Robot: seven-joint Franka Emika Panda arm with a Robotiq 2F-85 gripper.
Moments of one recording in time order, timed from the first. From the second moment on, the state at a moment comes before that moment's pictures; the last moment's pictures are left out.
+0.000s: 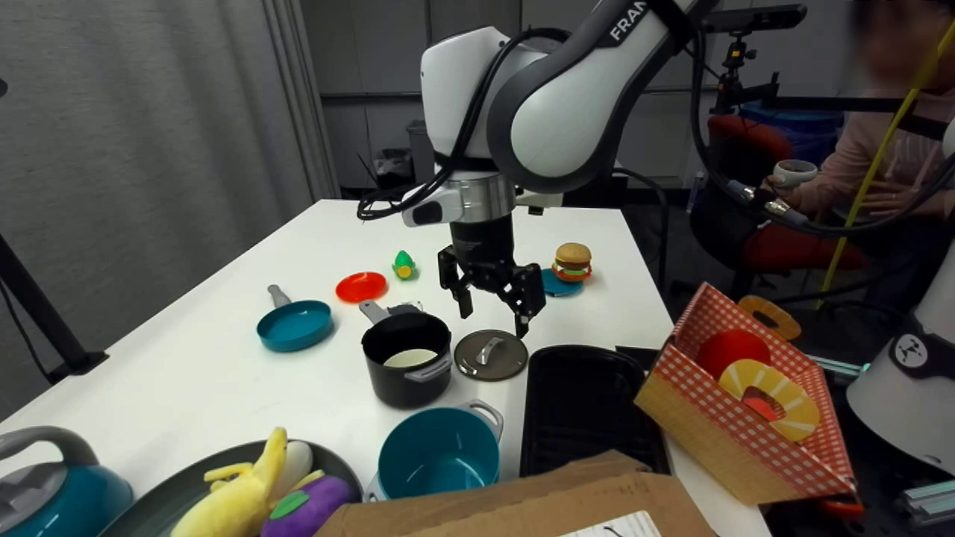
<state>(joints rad) -0.02 0.28 -0.02 -2.17 -0.03 2.38 -1.11</state>
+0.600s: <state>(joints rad) -0.04 0.35 -0.01 -2.16 -0.03 2.48 -1.17</state>
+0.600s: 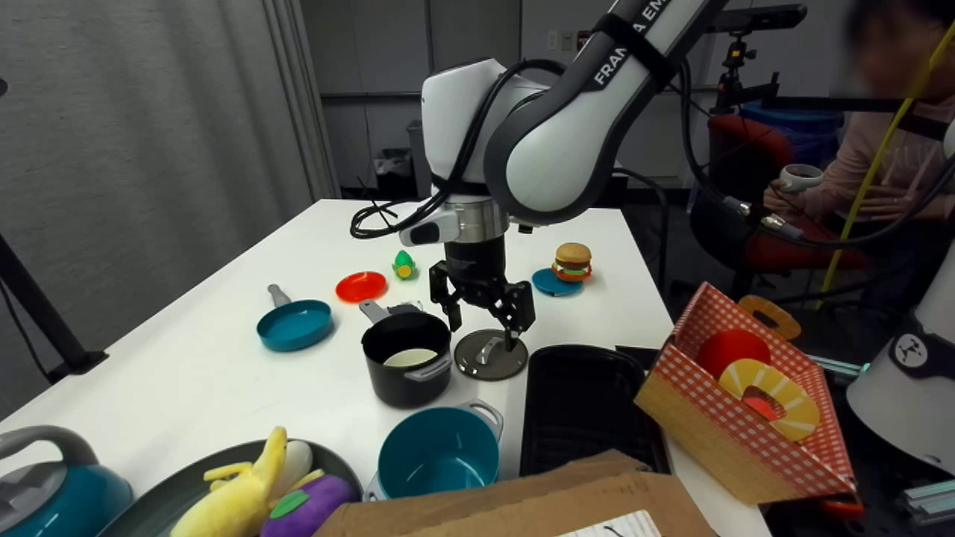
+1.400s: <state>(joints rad) -0.07 0.39 -0.01 -2.17 -0.03 2.50 -1.21</state>
